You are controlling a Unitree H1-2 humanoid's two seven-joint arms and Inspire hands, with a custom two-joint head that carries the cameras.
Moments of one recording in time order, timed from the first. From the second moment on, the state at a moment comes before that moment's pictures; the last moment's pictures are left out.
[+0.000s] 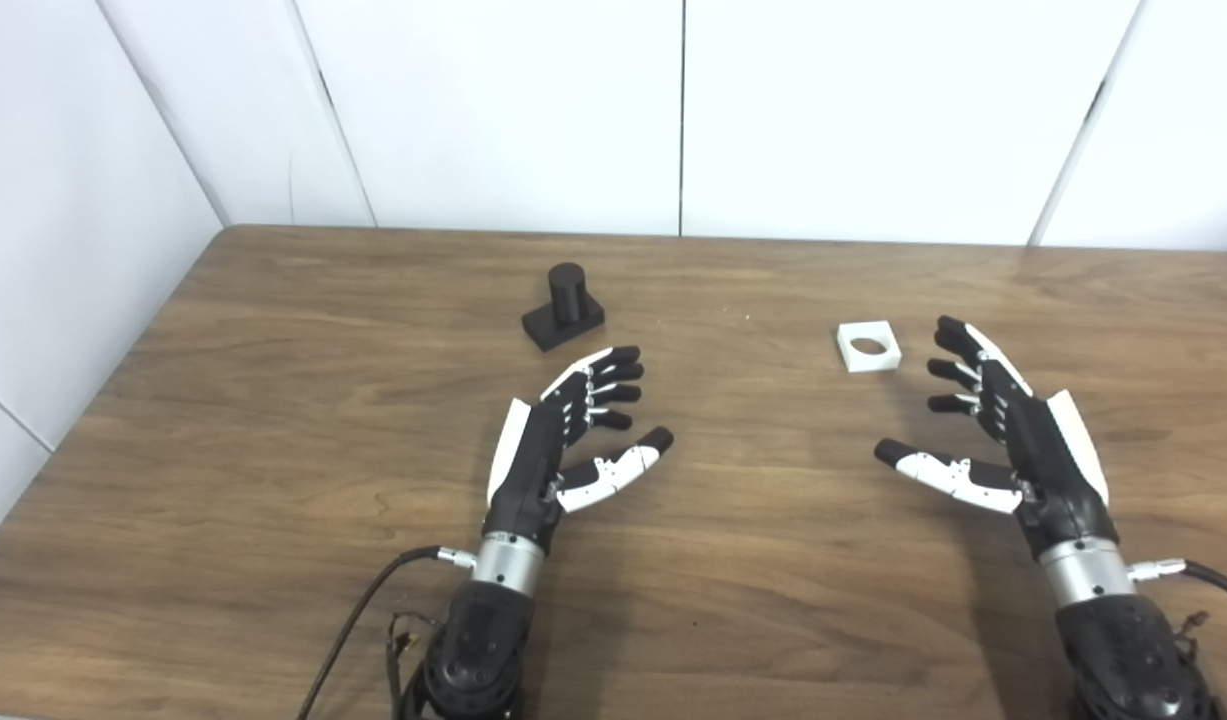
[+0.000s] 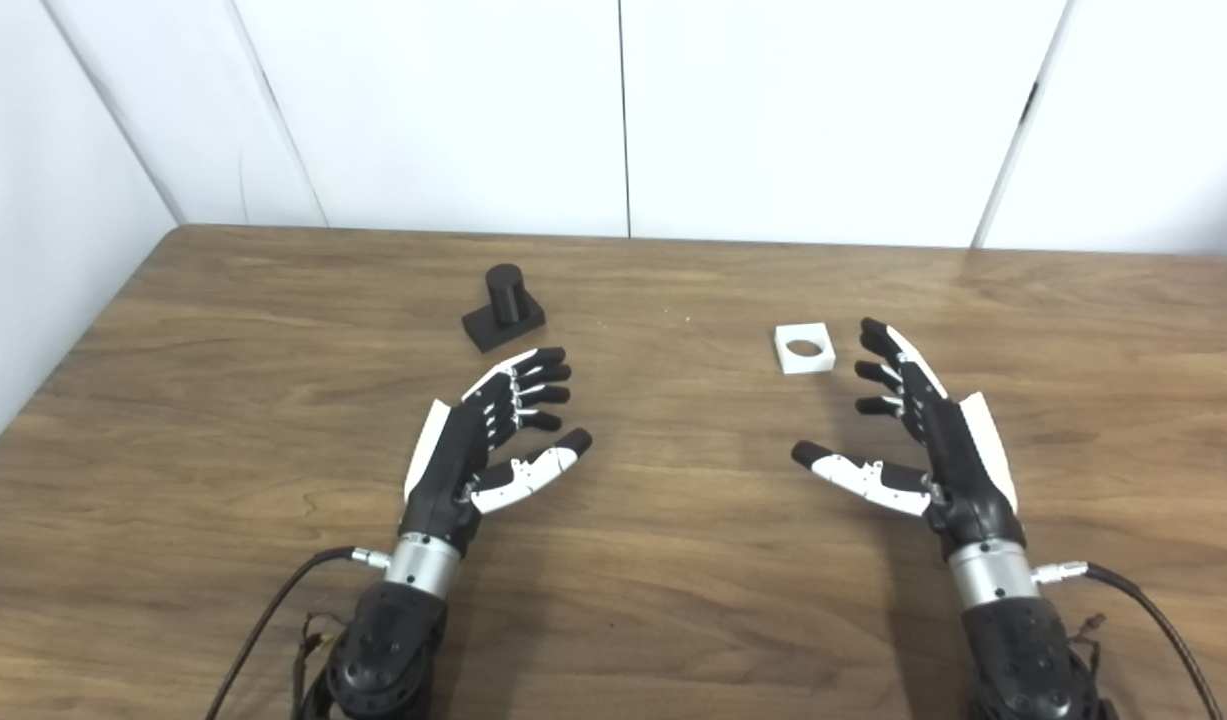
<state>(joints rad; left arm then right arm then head) -0.04 -0.03 -0.08 -0.03 0.20 -0.11 0.04 -0.11 -0.20 0.04 -0.09 -0.22 0.00 0.04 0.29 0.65</state>
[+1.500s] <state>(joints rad) -0.25 0.15 -0.06 -0.09 0.65 0.14 0.12 -0.11 -0.20 0.04 -0.10 -0.22 0.00 0.05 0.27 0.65</state>
